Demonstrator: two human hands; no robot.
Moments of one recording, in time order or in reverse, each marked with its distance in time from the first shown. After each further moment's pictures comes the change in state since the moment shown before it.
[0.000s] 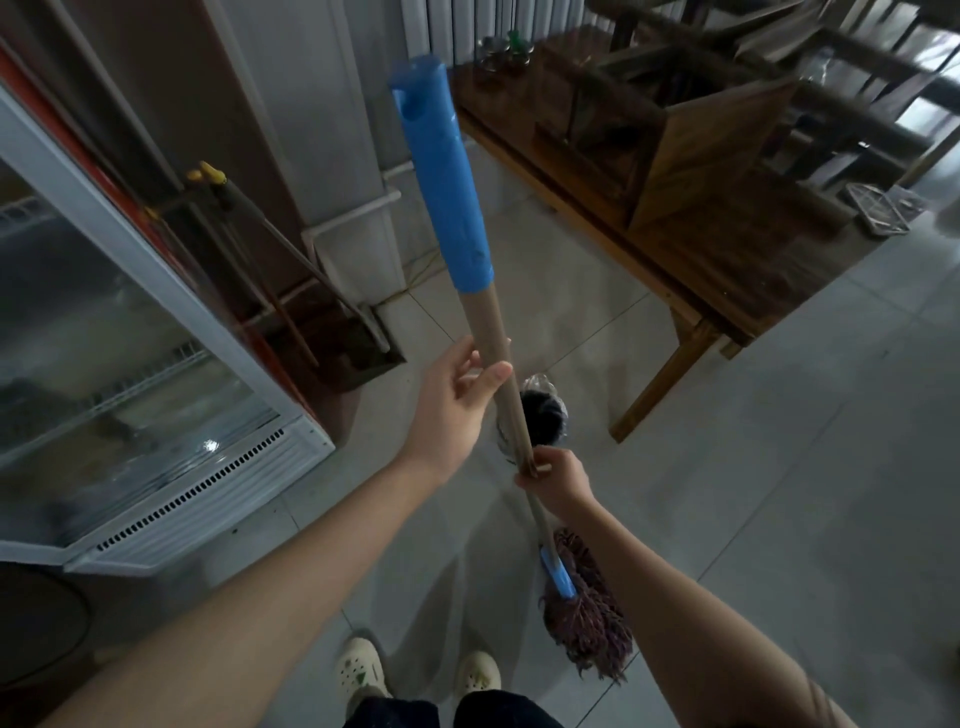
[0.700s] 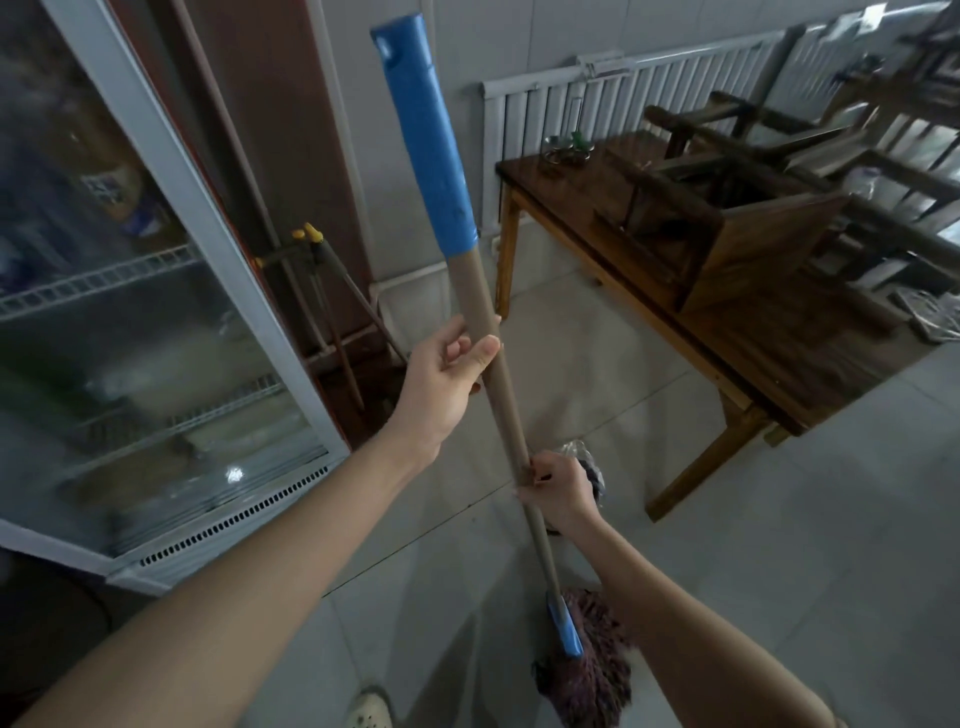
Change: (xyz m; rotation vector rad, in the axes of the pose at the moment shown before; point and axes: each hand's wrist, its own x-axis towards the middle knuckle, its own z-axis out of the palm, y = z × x) left_hand 0.016 0.065 -0.083 -0.080 0.144 0.046; right_hand -0.001 -0.105 0.011 -0.004 0.021 -0.222
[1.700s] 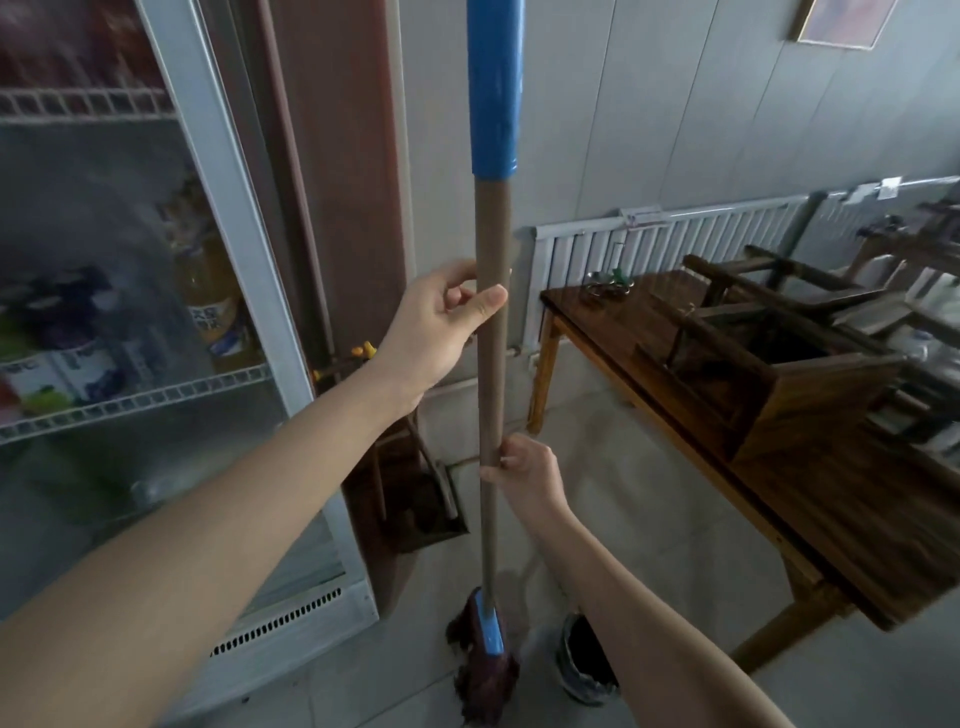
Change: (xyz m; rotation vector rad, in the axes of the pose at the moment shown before) left_hand 0.115 0.131 -0.076 0.207 0.010 0.357; right_hand 0.113 -0.184 -0.001 0.196 0.050 -0.315
